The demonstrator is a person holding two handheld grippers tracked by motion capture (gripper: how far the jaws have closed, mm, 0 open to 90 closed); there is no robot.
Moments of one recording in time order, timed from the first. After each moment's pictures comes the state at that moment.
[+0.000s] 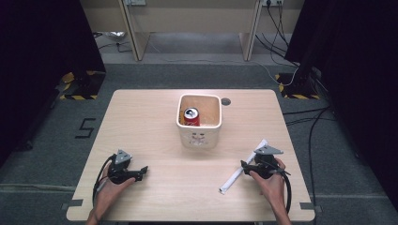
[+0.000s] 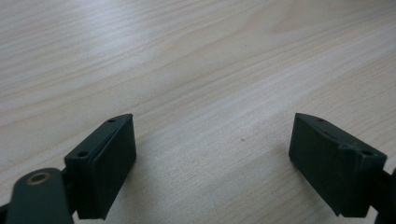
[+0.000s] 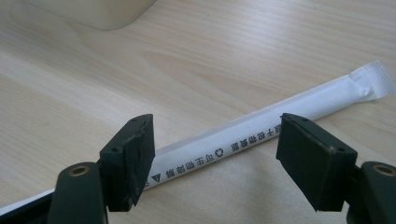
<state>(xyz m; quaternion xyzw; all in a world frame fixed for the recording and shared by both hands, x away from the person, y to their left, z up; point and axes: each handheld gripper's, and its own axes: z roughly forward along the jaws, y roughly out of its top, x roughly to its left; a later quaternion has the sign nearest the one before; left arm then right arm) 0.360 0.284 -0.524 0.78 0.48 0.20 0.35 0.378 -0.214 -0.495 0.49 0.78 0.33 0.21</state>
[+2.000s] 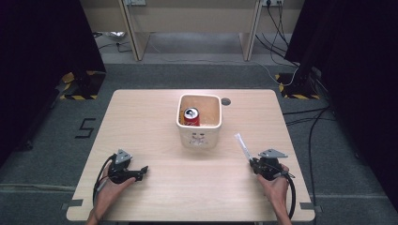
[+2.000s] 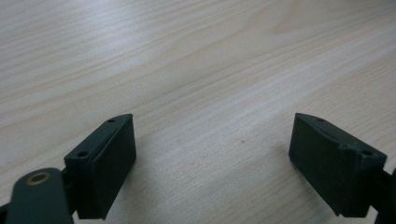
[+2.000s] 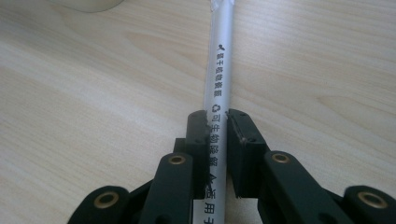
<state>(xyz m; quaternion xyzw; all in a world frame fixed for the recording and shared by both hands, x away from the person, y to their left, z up) 0.361 0.283 -0.524 0.78 0.48 0.20 0.35 0.374 -0.230 -0.508 0.49 0.78 0.34 0.21</state>
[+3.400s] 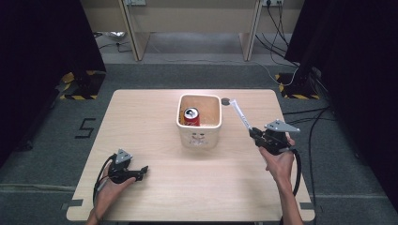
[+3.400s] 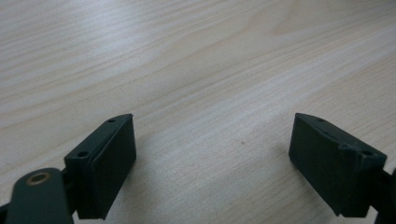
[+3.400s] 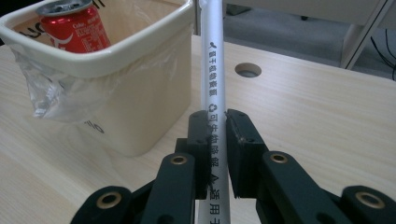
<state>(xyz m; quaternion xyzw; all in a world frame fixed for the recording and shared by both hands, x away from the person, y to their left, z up) 0.362 0.283 -0.524 0.78 0.48 0.20 0.35 0.407 -0.222 -0.408 0.44 0.74 0.44 0.25</state>
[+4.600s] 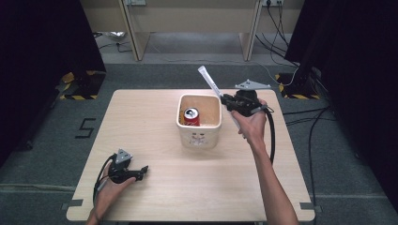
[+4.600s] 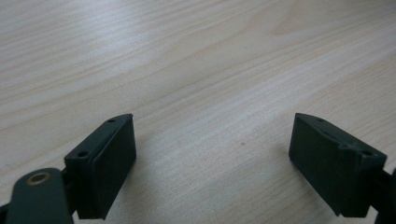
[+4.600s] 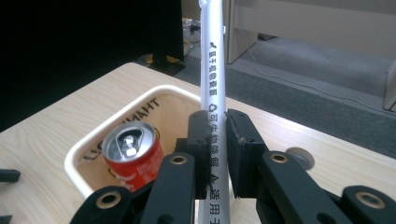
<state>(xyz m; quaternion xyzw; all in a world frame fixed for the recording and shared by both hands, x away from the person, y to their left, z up) 0.362 0.283 -0.524 0.78 0.48 0.20 0.35 0.478 -0.133 -0.326 0.40 0.75 0.48 0.22</state>
